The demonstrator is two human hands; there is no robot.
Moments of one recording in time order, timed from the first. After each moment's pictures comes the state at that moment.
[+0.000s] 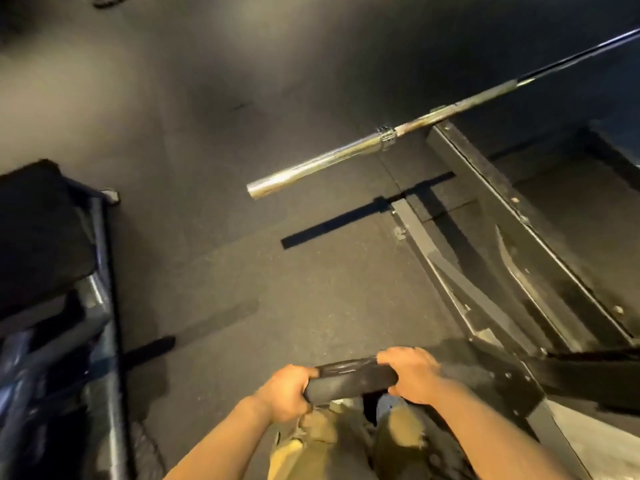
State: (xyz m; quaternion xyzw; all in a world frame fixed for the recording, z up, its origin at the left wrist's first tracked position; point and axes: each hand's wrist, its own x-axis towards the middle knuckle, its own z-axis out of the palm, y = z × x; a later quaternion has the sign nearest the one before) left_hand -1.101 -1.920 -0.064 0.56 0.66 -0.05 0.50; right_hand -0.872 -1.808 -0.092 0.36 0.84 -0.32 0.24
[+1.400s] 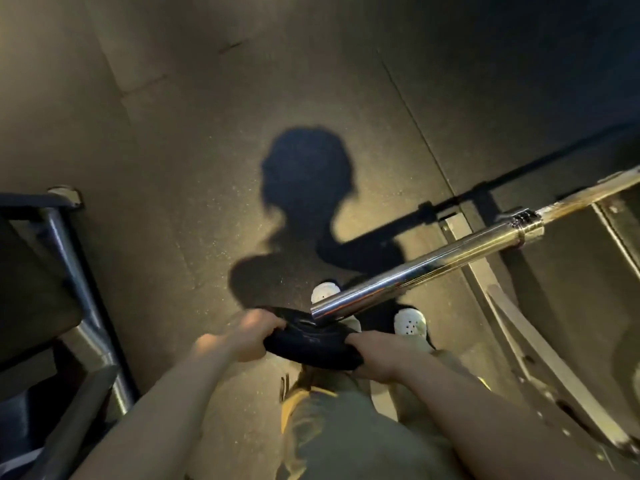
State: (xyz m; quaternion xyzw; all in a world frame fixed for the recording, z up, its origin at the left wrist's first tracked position) left_hand -1.530 -1.555 -0.110 0.65 0.56 -0.20 0.47; right_hand -1.286 -1.493 -0.122 0.32 0.75 -0.45 0.37
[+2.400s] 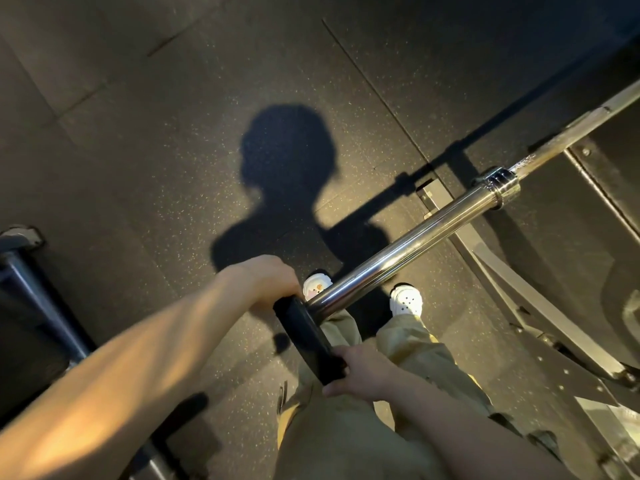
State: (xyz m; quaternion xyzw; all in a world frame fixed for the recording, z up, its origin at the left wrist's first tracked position) left_hand -1.498 -1.425 -0.103 0.80 0.31 -0.39 0.35; right_hand -1.293 -1.527 -0.111 0.45 0.62 -0.60 0.26
